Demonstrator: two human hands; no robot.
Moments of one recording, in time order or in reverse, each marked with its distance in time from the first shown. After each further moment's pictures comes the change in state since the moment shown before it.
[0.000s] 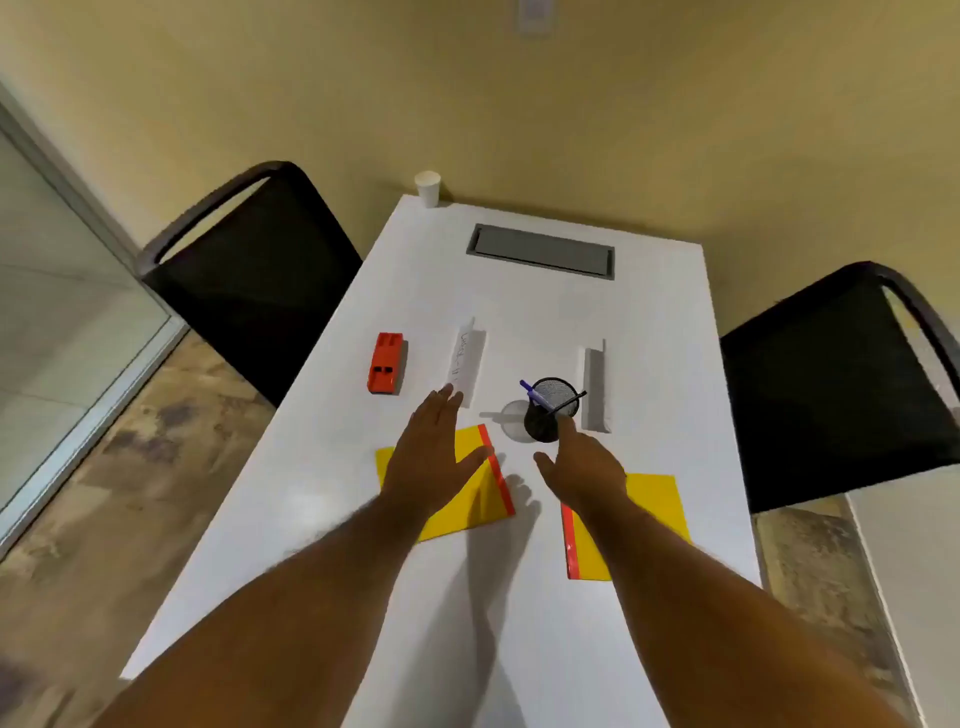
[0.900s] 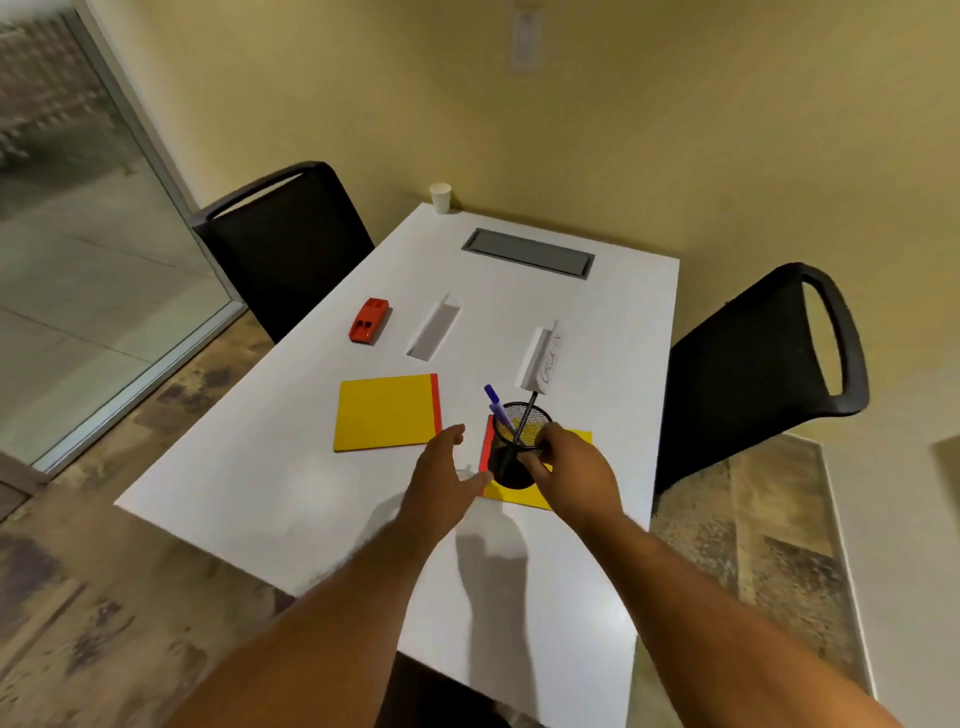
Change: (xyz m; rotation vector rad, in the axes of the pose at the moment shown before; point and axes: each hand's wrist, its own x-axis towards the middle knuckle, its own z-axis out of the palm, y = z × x) left_hand -0.159 0.209 0.100 -0.479 0.085 -0.418; right_hand -0.146 0.177 -0.042 0.290 0.129 -0.319
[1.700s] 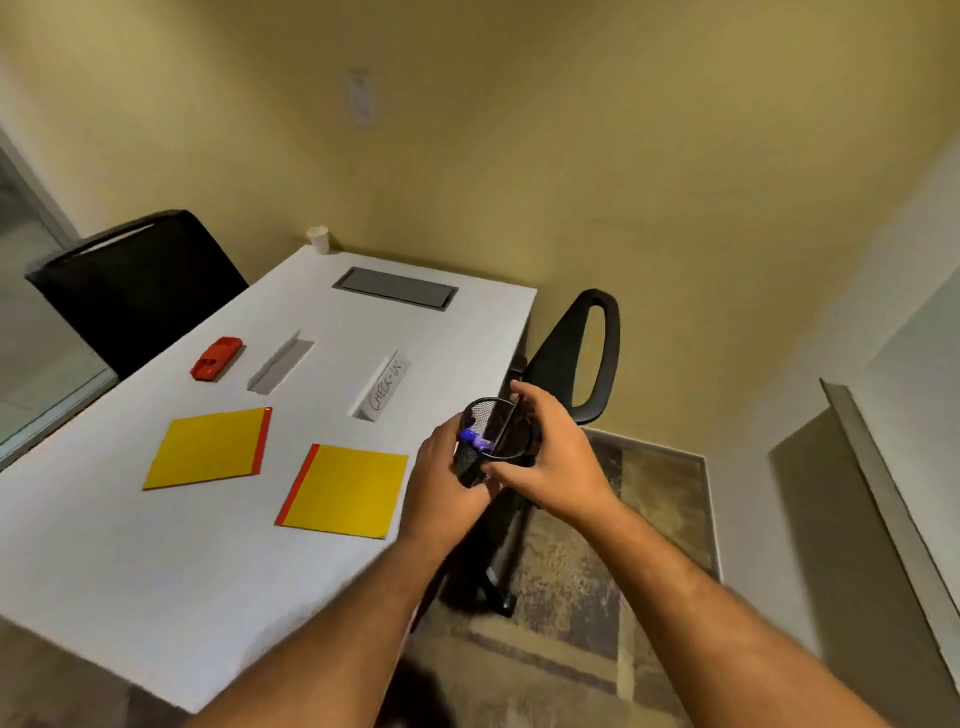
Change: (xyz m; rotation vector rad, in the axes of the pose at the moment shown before) left_hand -0.070 0.253 0.265 -0.101 0.174 0.351; right_hand -0.038 0.220 -0.283 0.295 0.083 -0.254
